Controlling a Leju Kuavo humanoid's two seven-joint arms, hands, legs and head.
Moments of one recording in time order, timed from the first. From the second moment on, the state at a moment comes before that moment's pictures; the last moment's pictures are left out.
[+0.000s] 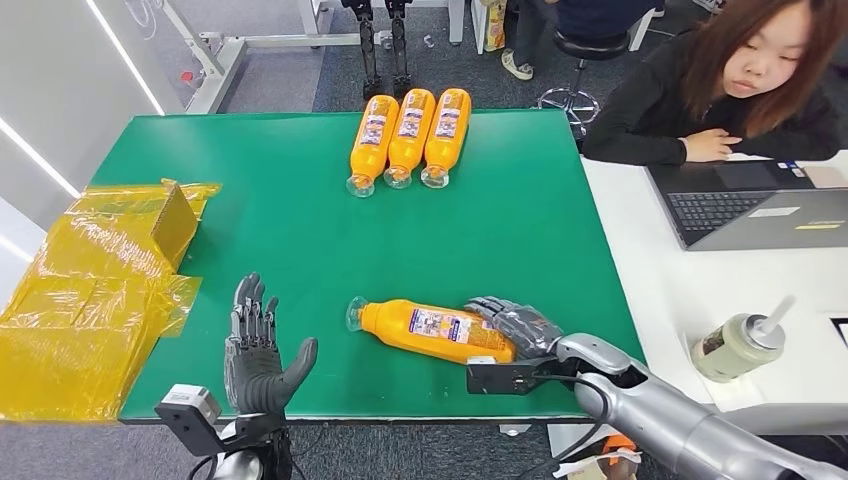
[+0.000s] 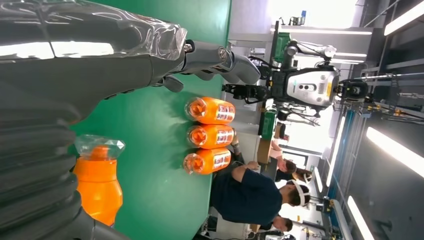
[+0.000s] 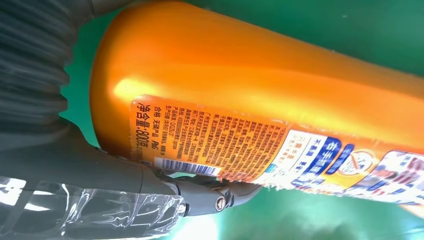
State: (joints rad) left arm 0.05 -0.21 -0.28 -1.13 -0.07 0.13 -0.64; right arm -0.63 -0.48 1.11 -1.08 0.44 0.06 -0.12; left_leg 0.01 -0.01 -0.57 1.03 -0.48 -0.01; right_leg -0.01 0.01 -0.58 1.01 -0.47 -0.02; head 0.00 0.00
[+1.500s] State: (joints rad) left arm 0.06 -0.19 -0.33 -1.17 -0.12 0.12 -0.61; right arm -0.15 -0.37 0.77 -1.34 0.73 -0.23 -0.11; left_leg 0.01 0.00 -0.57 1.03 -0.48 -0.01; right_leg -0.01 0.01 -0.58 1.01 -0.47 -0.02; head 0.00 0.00
